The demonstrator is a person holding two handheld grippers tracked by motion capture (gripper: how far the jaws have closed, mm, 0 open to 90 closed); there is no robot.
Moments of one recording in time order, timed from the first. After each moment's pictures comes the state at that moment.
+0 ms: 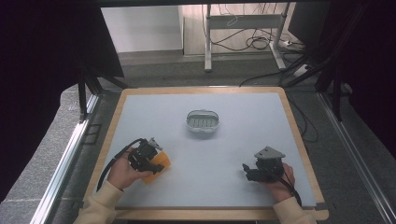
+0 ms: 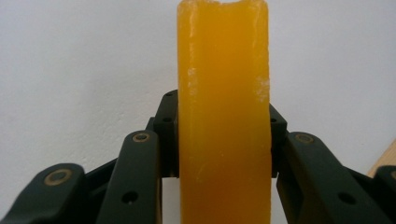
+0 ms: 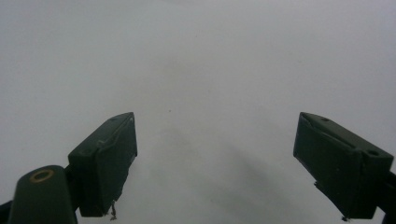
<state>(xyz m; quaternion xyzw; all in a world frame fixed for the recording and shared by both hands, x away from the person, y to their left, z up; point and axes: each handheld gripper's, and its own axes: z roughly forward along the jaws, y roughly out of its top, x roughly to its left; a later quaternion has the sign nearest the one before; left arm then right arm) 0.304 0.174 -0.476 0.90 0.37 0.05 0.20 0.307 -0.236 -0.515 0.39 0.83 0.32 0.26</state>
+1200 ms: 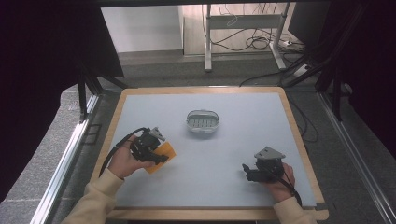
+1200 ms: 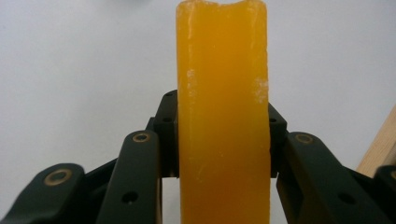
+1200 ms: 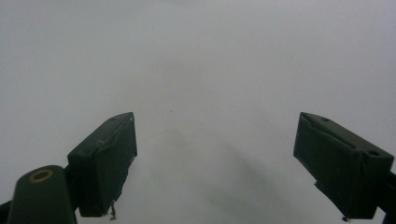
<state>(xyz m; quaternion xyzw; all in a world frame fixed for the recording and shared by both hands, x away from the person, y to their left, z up) 0.322 0.166 -0.443 0.91 0.33 0.06 0.24 0.307 -0.236 -0.516 0.38 0.83 0.32 0.26</state>
